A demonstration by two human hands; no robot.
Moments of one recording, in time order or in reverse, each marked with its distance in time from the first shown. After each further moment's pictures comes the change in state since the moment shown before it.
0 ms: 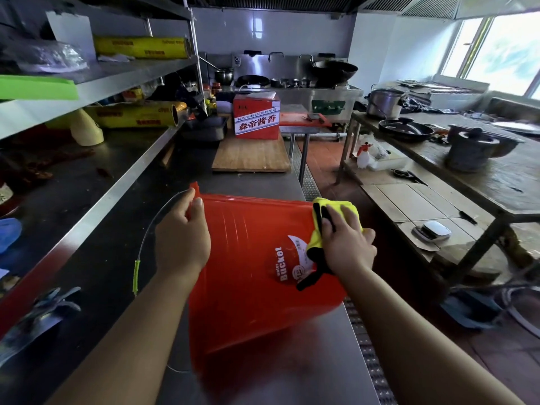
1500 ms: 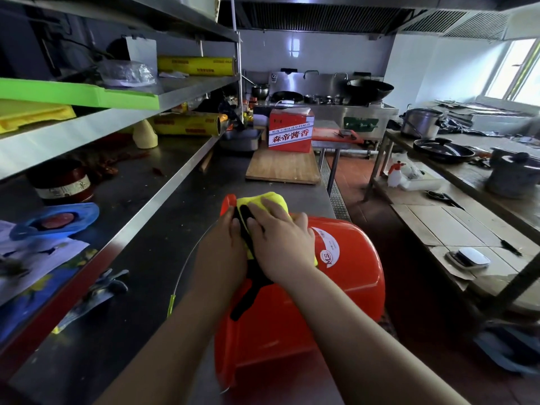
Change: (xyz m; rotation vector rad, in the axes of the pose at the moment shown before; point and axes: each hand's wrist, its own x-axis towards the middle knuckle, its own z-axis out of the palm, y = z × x) left_hand -0.045 0.000 -0.035 0.135 -0.049 0.140; right_hand -0.100 -0.131 -0.012 0.044 -0.156 -0.624
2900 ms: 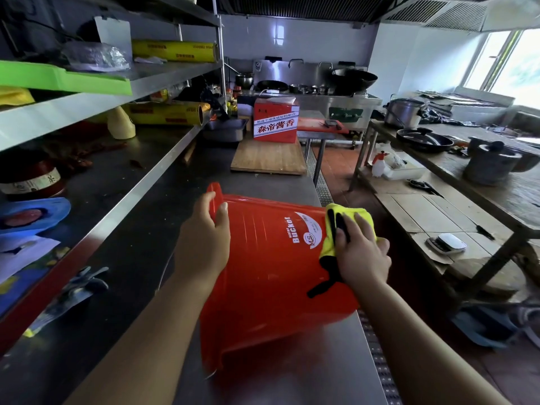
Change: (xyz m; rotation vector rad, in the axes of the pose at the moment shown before) left_hand 0.013 -0.002 0.007 -0.035 0.036 -0.031; right_hand -0.026 0.142 -0.003 -0.050 0.190 0.566
